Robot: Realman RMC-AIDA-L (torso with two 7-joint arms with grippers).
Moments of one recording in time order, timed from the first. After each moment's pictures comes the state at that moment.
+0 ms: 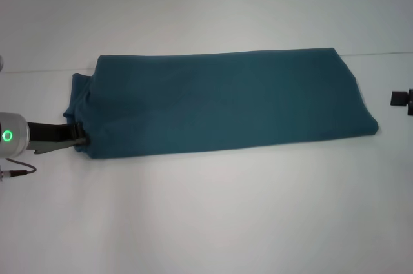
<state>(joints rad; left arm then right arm) -0.73 -2.07 0.80 0.69 2.51 0.97 -2.62 0.47 1.83 -0.56 -0.78 -2.09 -1.53 2.28</state>
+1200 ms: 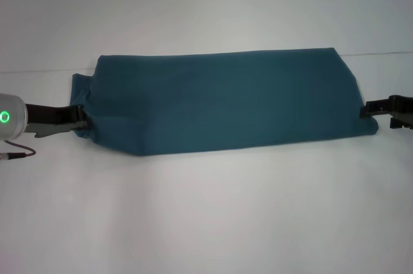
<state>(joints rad) -0.76 -2.06 0.79 0.73 2.50 1.03 -2.64 0.70 1.91 -0.64 -0.65 -2.54 -1.08 2.59</state>
